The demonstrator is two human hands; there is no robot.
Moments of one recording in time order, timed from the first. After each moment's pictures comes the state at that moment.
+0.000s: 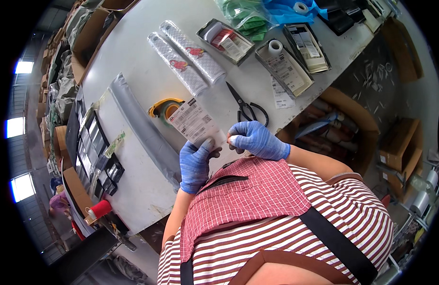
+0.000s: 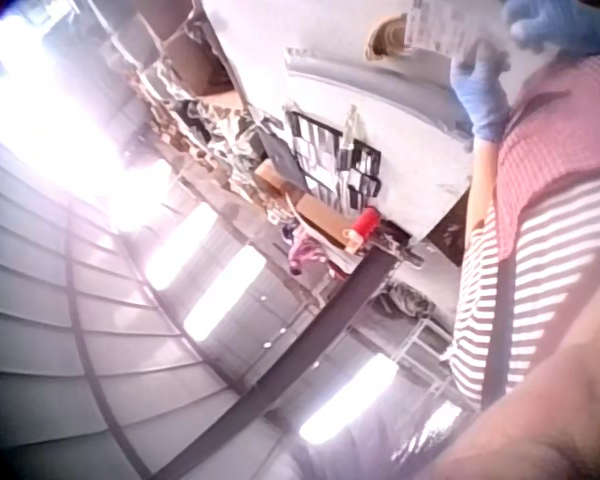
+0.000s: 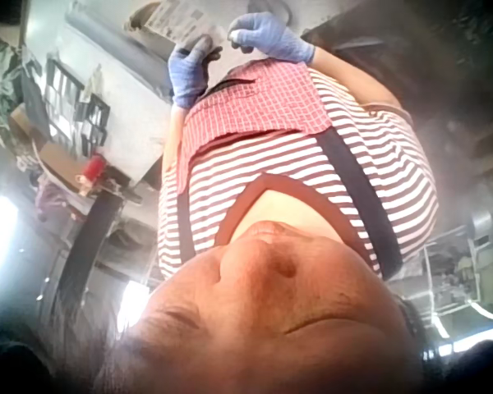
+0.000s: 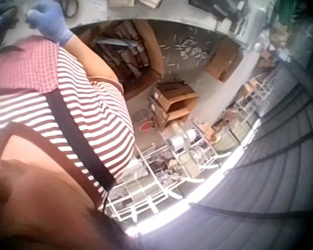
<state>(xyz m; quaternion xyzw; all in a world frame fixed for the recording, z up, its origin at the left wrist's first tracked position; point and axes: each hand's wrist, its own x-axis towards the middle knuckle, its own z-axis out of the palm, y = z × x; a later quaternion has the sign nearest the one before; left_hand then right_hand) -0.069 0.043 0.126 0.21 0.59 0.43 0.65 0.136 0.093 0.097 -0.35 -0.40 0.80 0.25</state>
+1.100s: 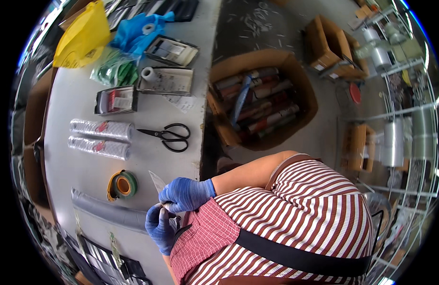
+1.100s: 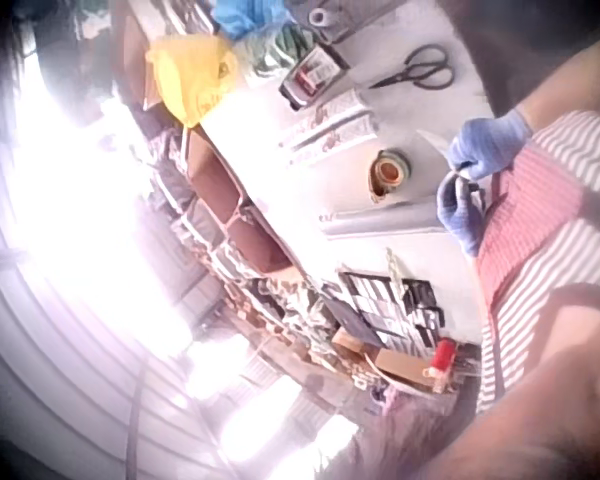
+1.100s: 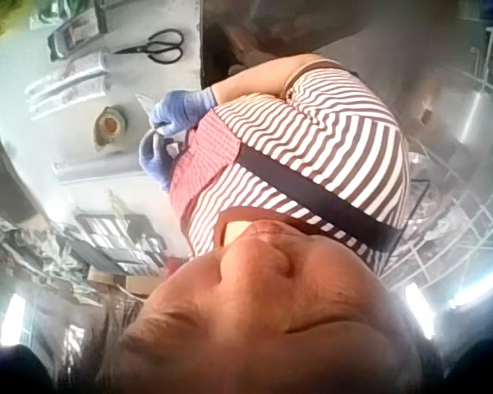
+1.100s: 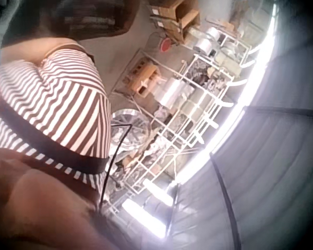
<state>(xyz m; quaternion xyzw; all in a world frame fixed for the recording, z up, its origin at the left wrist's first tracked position) -0.151 -0.014 0.109 0.45 0.51 0.35 0.65 0.045 -0.003 0.090 -0.43 -0.69 0.44 0.38</state>
